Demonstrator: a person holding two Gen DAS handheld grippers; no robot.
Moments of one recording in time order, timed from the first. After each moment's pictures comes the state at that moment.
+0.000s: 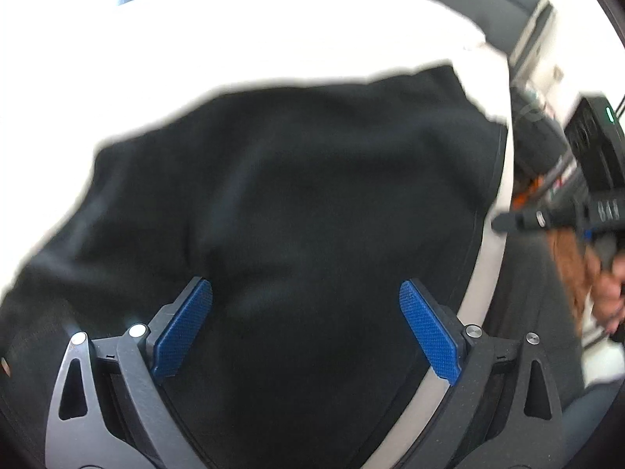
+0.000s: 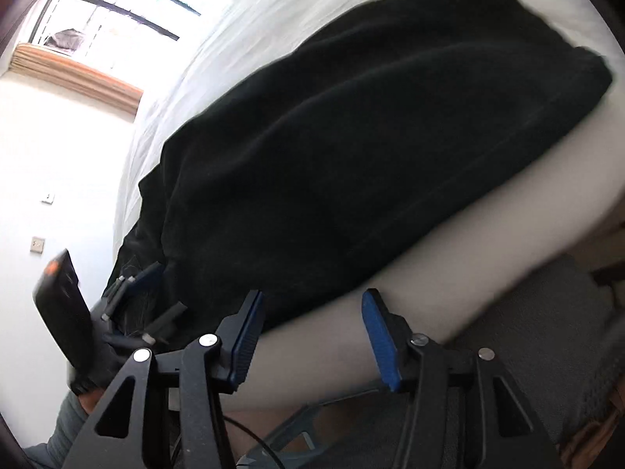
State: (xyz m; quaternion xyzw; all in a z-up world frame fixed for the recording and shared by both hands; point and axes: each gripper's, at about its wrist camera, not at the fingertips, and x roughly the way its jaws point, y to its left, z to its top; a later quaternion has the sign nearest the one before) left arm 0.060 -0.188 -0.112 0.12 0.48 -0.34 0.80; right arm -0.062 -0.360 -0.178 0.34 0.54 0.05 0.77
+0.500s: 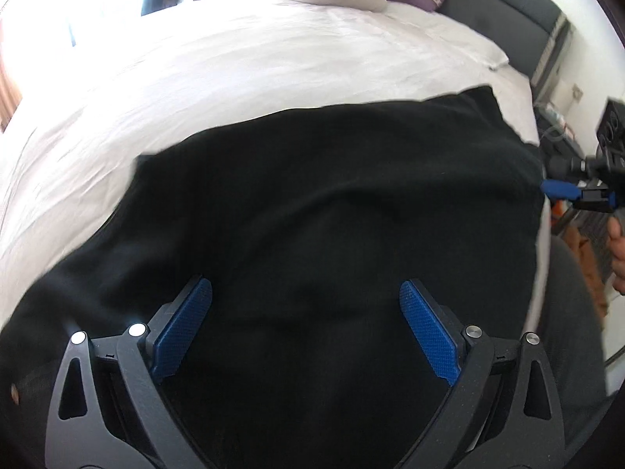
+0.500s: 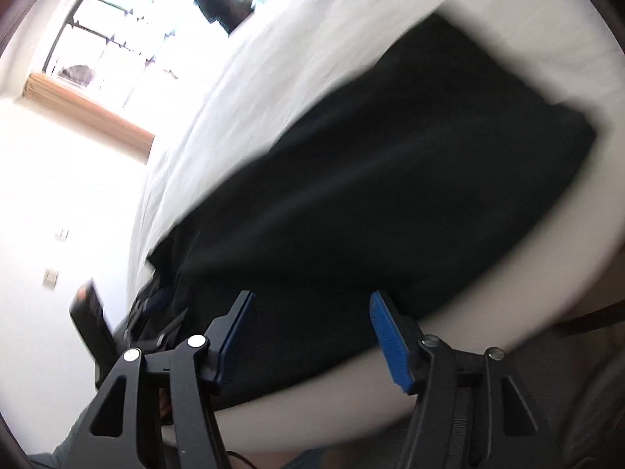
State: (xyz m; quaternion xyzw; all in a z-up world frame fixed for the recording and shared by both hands) left arm 0.075 -0.147 -0.127 0.10 0.47 -0.30 0.82; right arm -0.066 -0.408 -0.155 0.37 0.45 0.02 0.81
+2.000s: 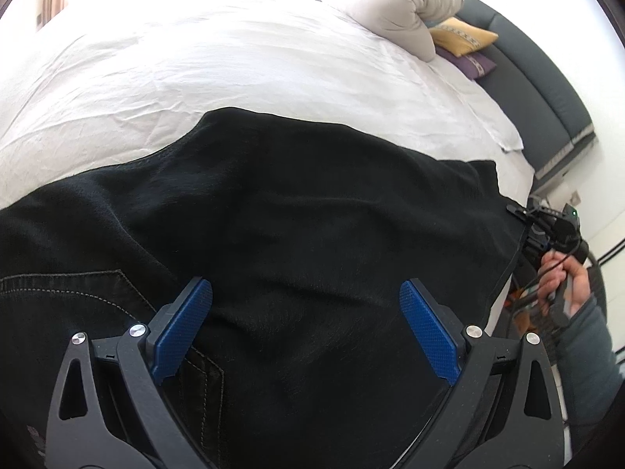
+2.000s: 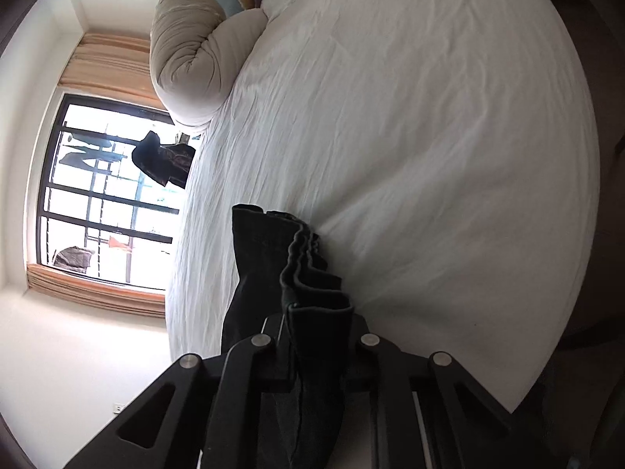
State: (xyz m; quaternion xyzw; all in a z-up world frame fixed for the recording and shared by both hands) left arm 0.084 -0.111 -0.128 -0.08 0.51 -0.26 0.82; right arm -0.061 -0.573 -0.198 0.57 0.30 -0.10 0.76
